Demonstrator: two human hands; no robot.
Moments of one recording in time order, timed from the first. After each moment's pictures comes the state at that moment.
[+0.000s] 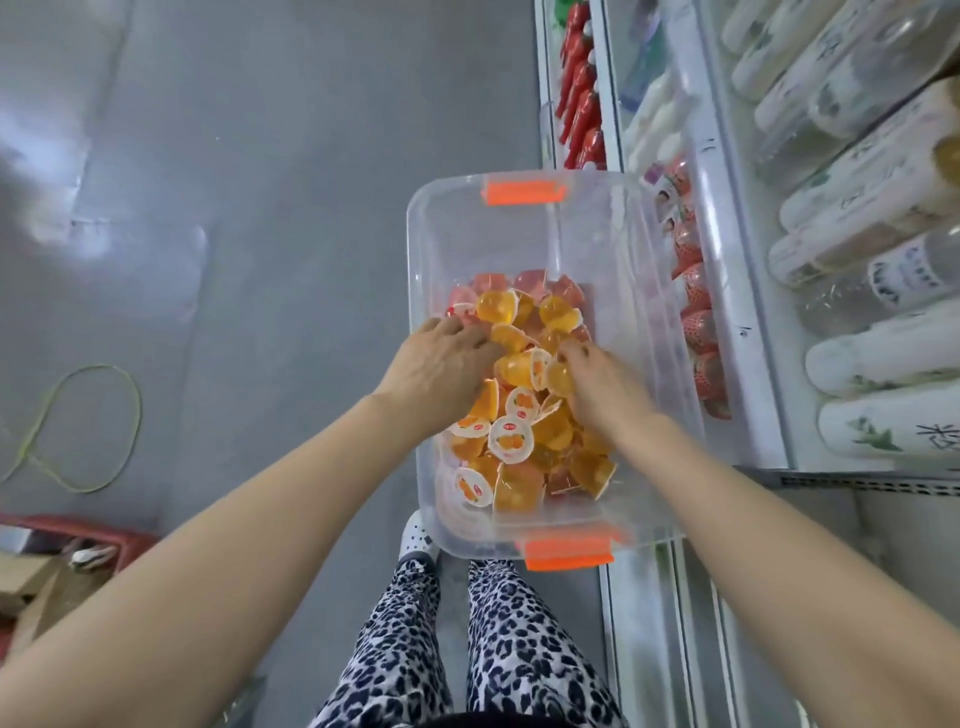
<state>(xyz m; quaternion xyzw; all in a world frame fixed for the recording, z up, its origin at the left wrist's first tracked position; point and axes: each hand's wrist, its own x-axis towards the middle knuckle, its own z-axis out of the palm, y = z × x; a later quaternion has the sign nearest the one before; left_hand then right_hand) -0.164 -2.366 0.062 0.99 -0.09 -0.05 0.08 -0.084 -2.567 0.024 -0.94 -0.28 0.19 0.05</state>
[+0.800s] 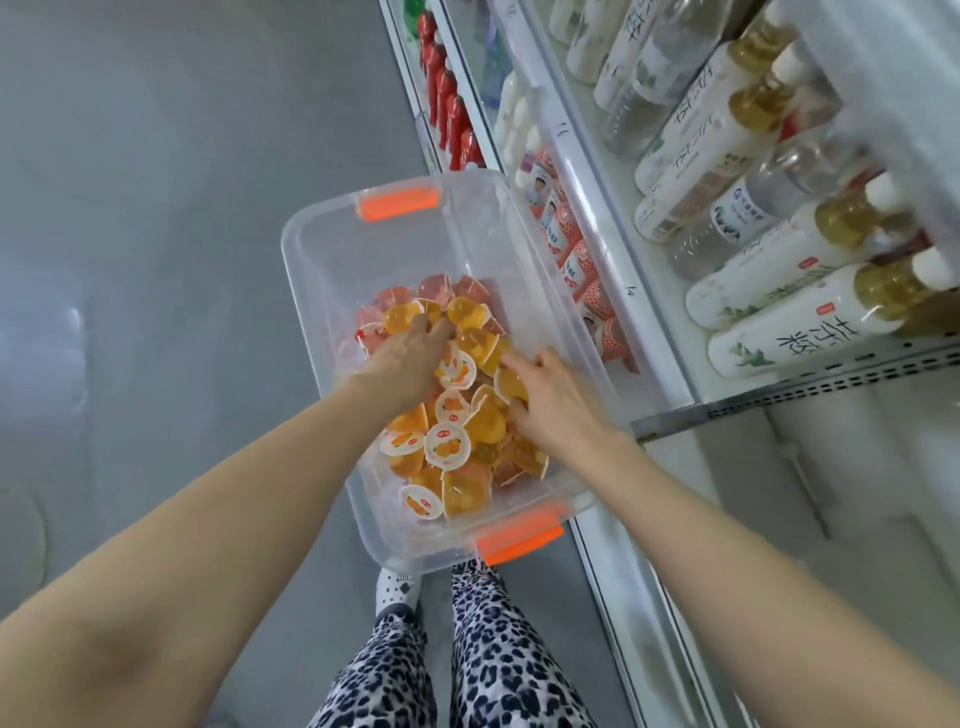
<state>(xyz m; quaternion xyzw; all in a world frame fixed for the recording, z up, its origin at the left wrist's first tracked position) -0.100 -2.404 0.023 0.97 -0.03 -0.19 0.12 -0.120 -2.602 0.043 -0.96 -0.19 0.16 0.15</state>
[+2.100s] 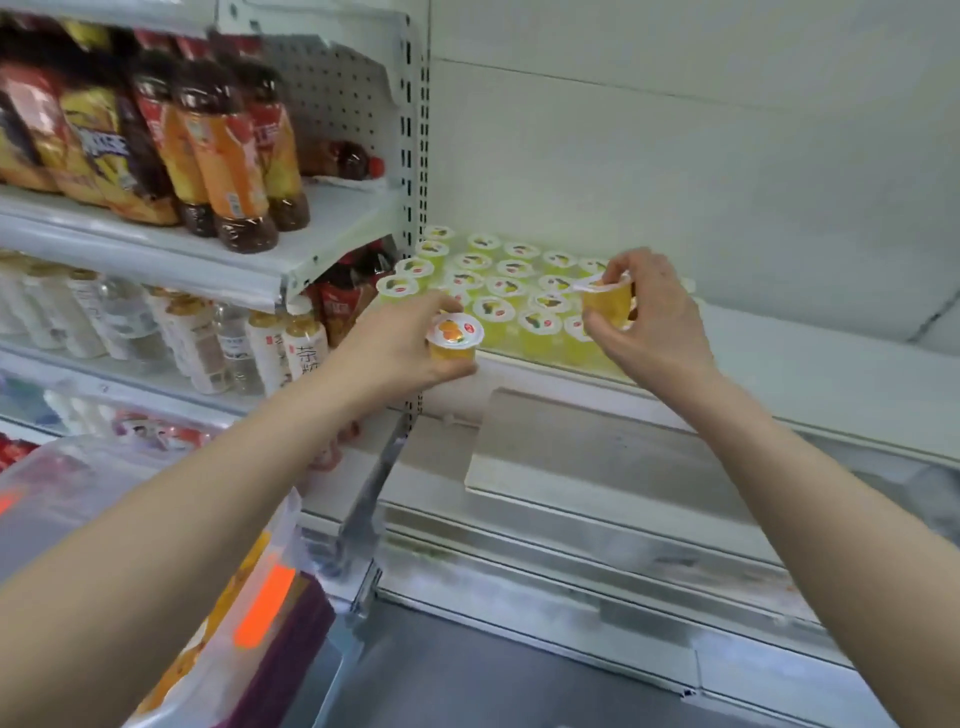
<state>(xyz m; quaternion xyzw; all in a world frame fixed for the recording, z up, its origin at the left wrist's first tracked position) -0.270 -2.672 0.318 0.79 -0.55 -0.01 0.26 -0.465 -2.859 0.327 -0.88 0.27 -0.38 0.14</state>
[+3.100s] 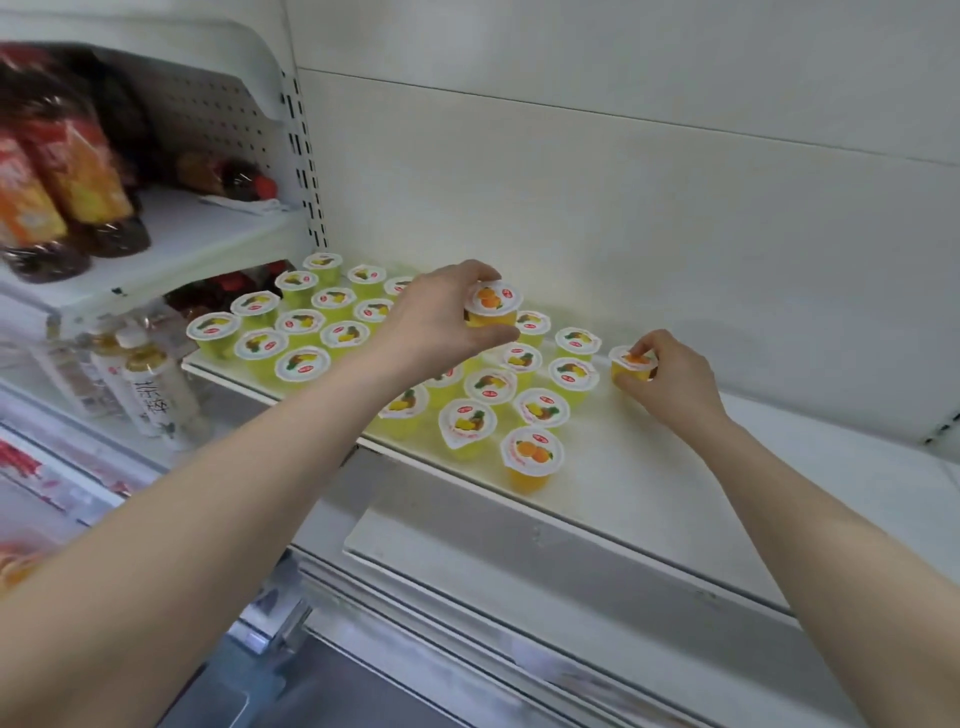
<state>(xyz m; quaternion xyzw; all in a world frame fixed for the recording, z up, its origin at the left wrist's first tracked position) -0.378 -2.955 0.346 0.81 -0.47 0.02 0.35 -0.551 -3.183 0.268 -0.87 0.37 -0.24 0.22</state>
